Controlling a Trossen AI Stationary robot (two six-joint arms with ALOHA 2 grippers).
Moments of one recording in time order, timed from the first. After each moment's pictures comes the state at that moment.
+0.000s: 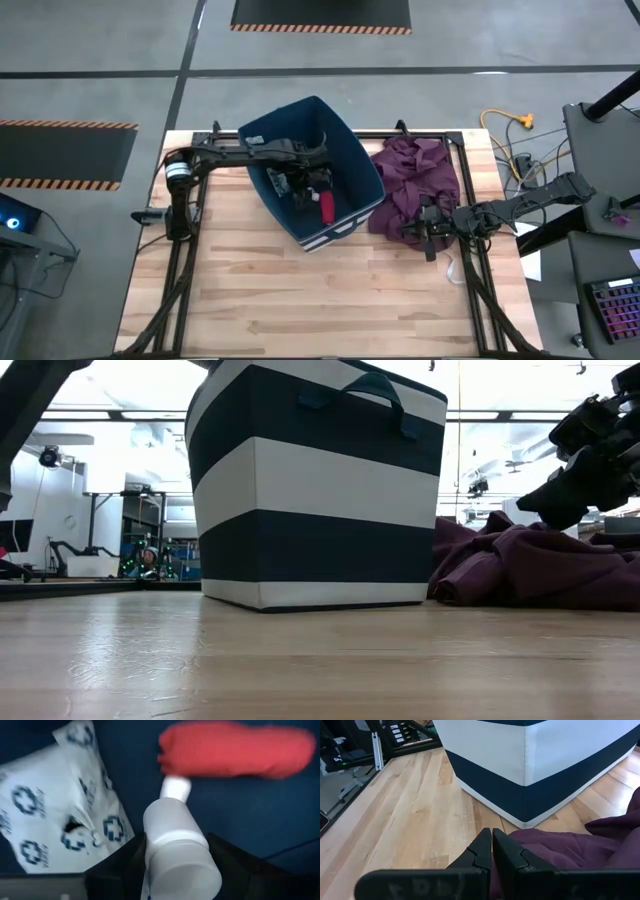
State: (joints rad) left arm 0.30 1.89 1.56 -0.98 -0.02 0.19; right arm 0.29 0.38 0.01 0.05 0.29 0.34
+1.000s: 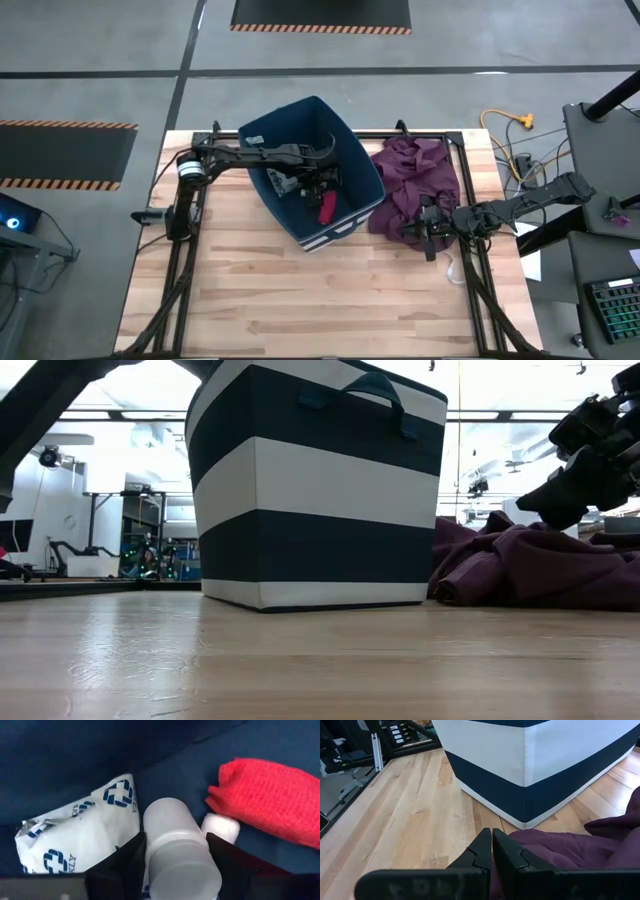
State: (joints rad) left arm 0.31 1.99 1.53 -0.73 -0.13 0.23; right arm 0.29 0.38 0.01 0.05 0.29 0.34
